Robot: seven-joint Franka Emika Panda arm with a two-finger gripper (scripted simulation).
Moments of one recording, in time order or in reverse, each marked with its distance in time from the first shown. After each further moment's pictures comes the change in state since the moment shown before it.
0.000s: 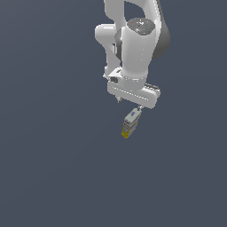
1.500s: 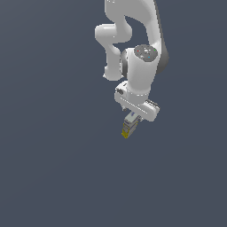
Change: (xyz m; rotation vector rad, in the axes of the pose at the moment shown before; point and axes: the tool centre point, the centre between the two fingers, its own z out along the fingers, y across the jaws) arm -0.007 -0.021 0.062 -0.006 0.007 0.201
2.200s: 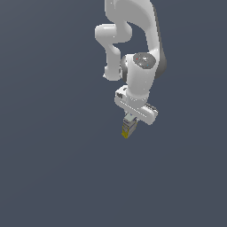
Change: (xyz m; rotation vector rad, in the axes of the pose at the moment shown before) arm 0.000 -0.001 0.021 0.000 0.000 0.001
